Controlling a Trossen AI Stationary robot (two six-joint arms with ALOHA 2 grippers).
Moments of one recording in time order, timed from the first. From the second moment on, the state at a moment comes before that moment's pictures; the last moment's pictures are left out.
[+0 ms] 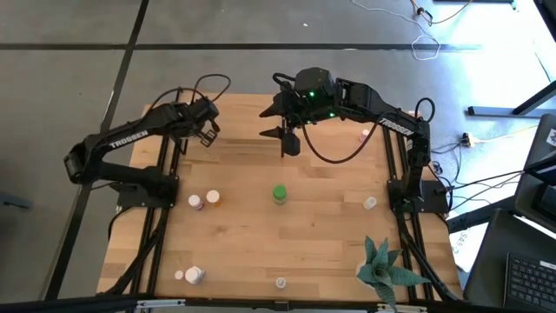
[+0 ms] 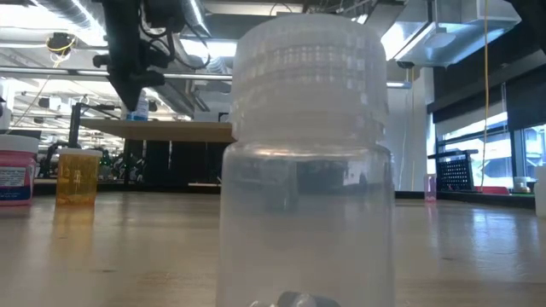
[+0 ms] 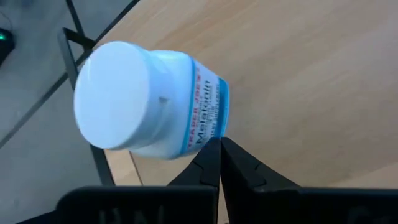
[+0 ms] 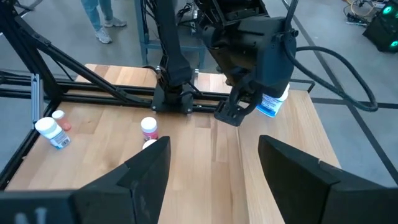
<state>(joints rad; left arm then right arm) 0.60 1.14 1.02 -1.02 -0.61 -0.25 -0.17 1.91 2.35 -0.92 -0.16 -0.16</state>
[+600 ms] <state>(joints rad) 0.72 1.14 1.02 -0.95 -0.62 -0.20 -0.17 1.91 2.35 -0.92 -0.16 -0.16</state>
